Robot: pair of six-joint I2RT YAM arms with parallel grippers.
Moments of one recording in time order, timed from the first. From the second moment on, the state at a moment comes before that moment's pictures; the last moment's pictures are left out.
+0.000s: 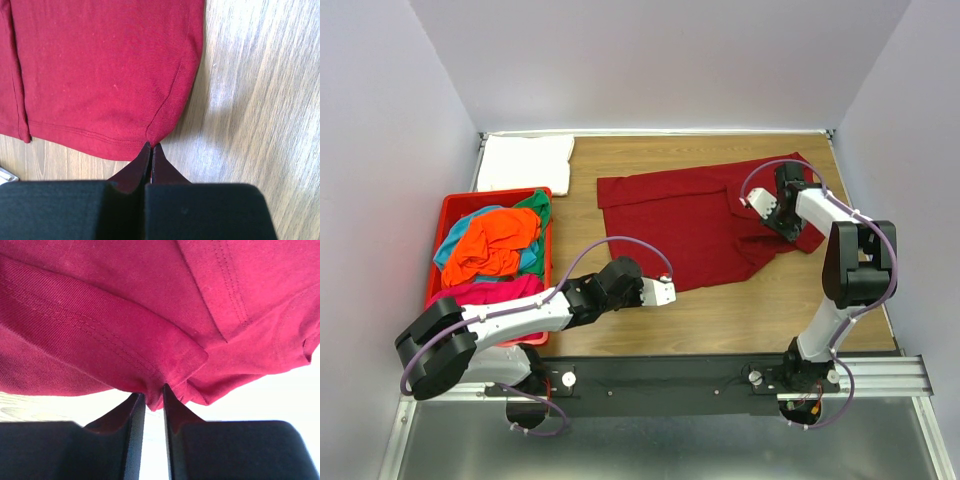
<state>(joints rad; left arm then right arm) -0.99 1.22 0.58 -0.11 -0.10 0.60 0.02 1.80 1.20 -0.69 0.15 -0.92</state>
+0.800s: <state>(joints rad) -0.99 1.22 0.58 -0.11 -0.10 0.60 0.02 1.76 1.20 -0.69 0.18 -0.93</state>
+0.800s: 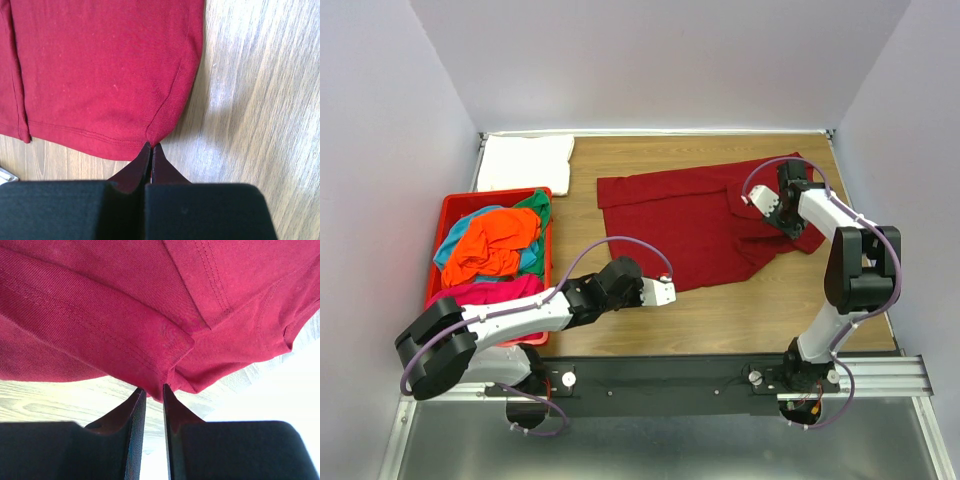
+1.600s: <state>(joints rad) -0.99 1.21 0.58 -0.11 -0.10 0.60 -0.08 1.19 0.95 -0.70 0.21 -1.03</state>
